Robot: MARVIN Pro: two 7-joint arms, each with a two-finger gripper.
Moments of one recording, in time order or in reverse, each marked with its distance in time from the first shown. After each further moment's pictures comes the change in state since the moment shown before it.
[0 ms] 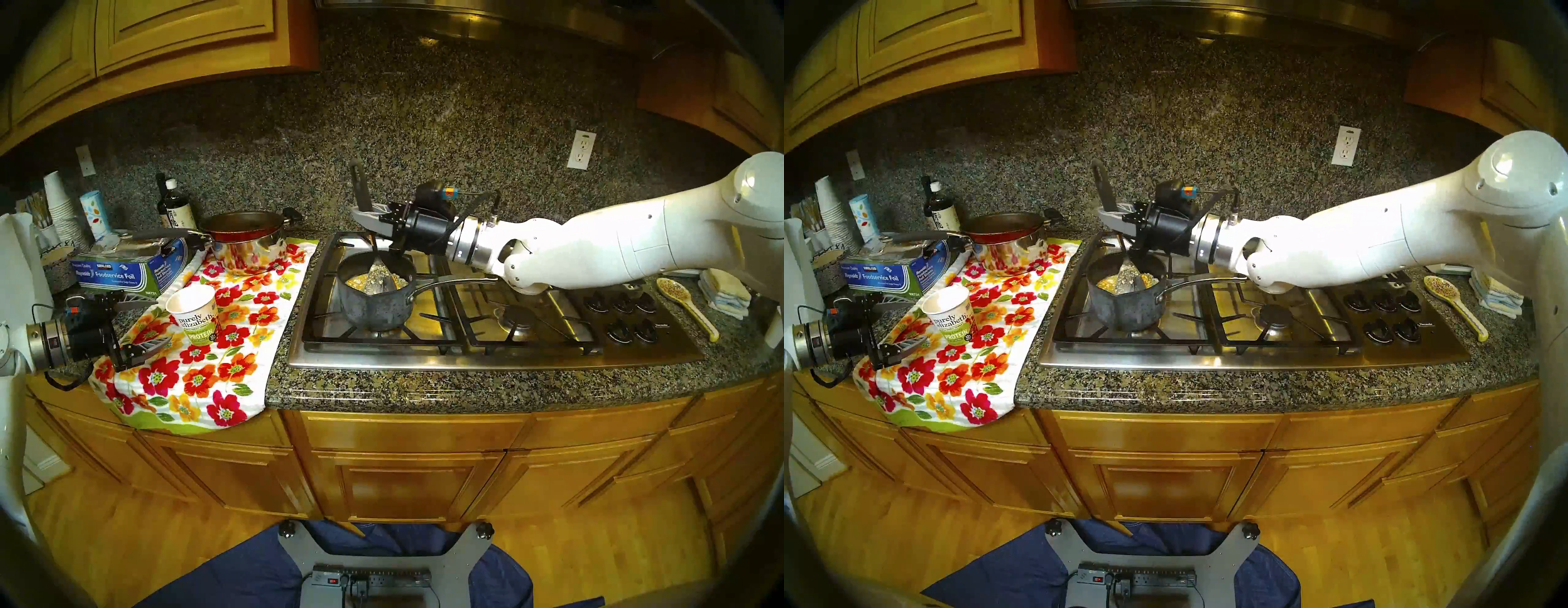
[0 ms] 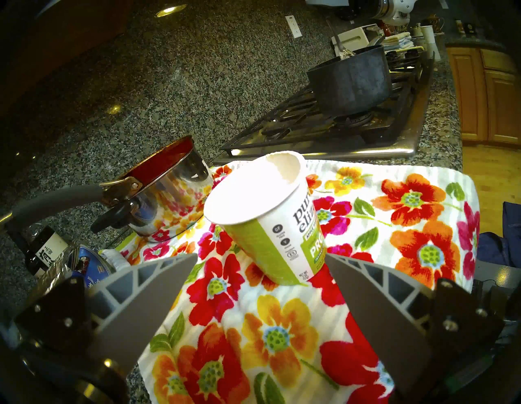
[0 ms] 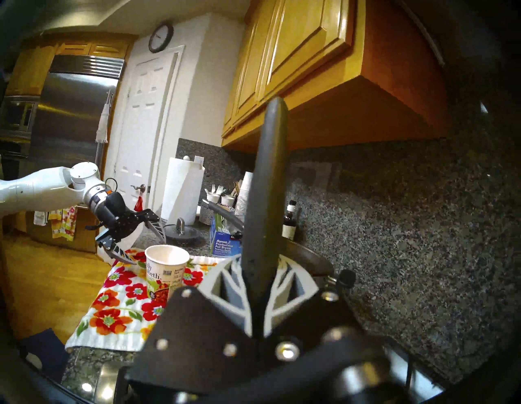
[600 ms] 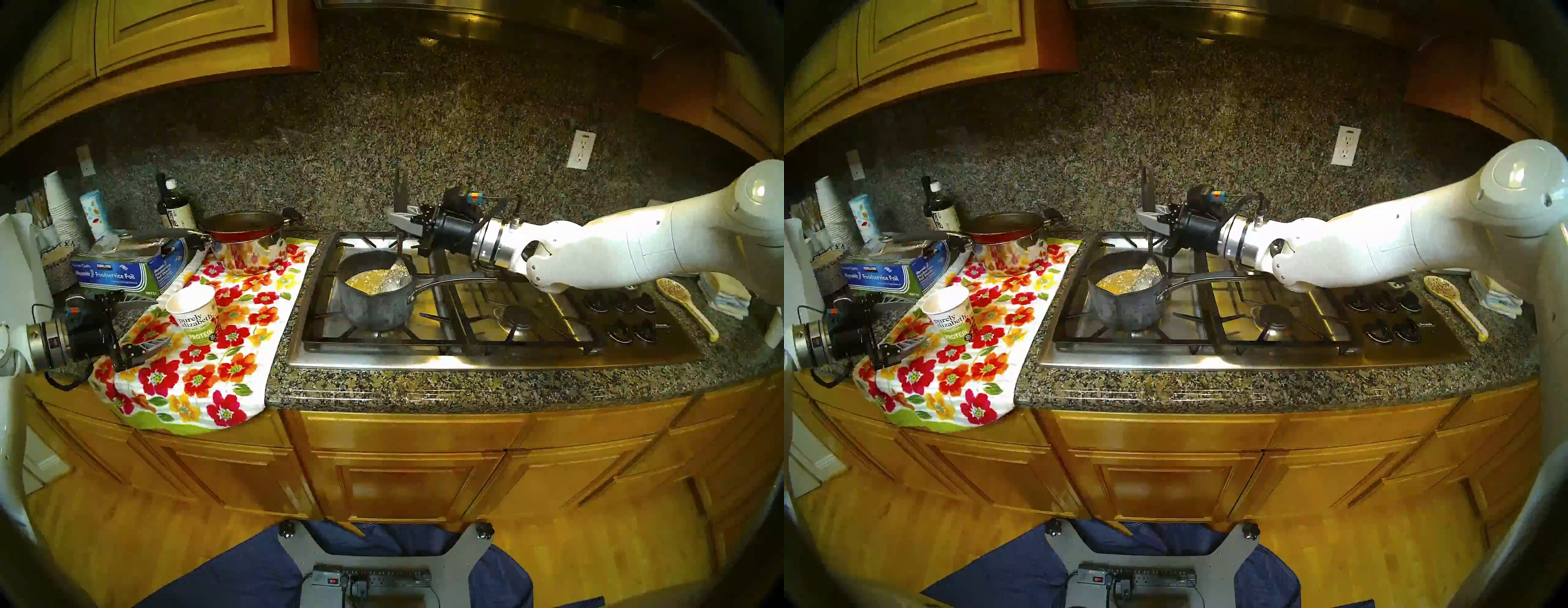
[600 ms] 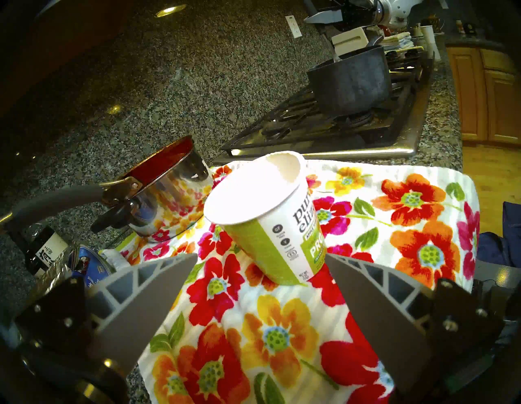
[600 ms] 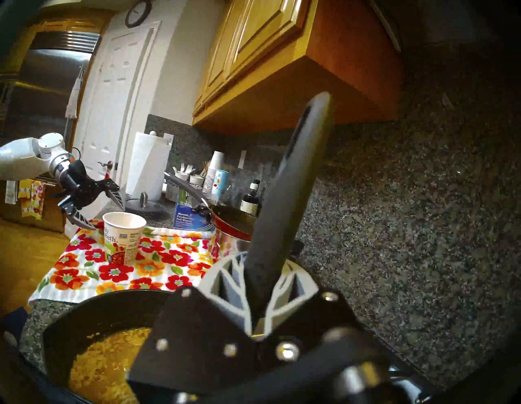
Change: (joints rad) left arm 0.000 0.000 0.000 0.000 0.000 0.000 0.000; right arm -0.042 -0.030 -0.019 0.158 0.006 -0.006 -0.019
